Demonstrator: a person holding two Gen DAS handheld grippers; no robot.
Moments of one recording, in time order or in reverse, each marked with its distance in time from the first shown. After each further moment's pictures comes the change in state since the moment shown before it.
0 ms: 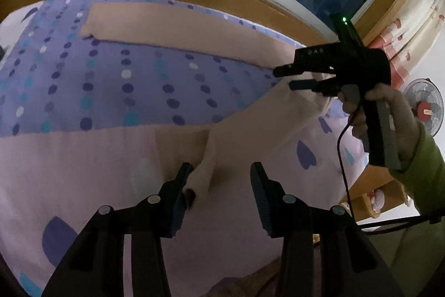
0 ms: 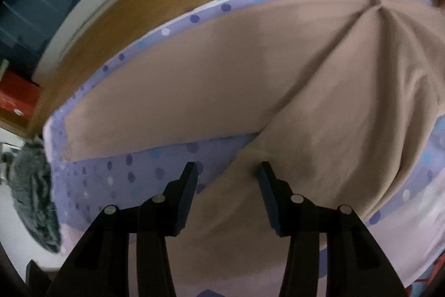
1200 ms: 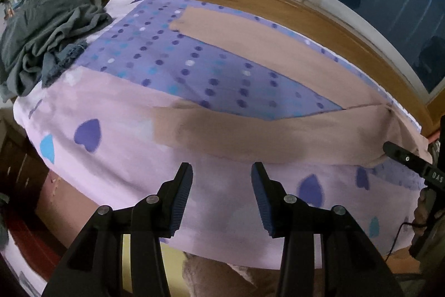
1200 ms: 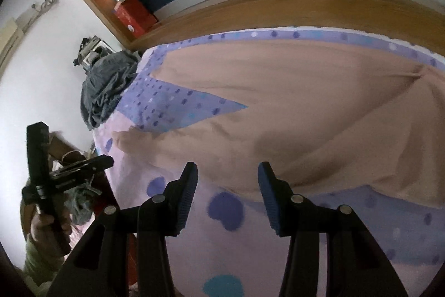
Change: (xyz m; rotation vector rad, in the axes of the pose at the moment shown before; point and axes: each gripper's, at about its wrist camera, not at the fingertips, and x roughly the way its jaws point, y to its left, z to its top) left arm -0.009 -0.079 -0.009 -0.375 -0.117 0.541; right arm -0.066 -0.095 -0.018 -0.572 -0.031 0.494
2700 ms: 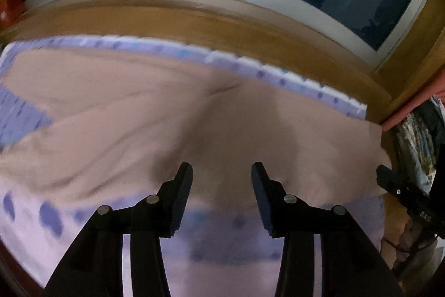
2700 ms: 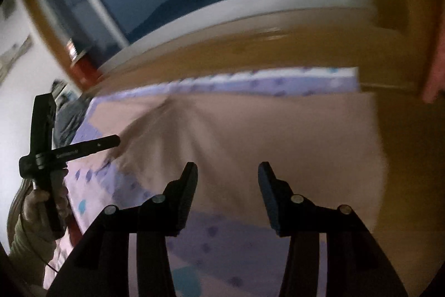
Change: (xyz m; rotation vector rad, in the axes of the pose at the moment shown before) left arm 0.064 -0.404 0.006 0.112 0.009 -0.126; right arm -0.223 -0.315 -0.030 0.048 -0.138 -0.117
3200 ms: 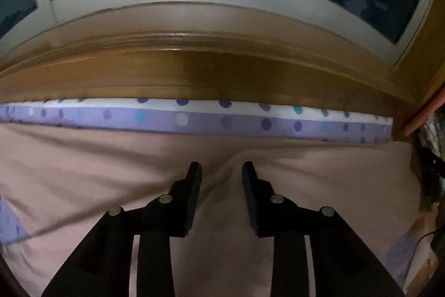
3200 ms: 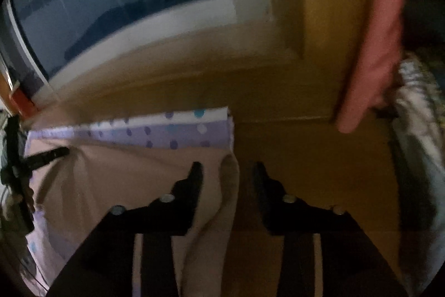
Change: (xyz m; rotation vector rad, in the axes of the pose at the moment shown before) left arm 0.083 -0.030 0.100 0.174 0.001 -0.016; right arm -0.035 -0.126 0.054 0.153 -0.100 -0.336
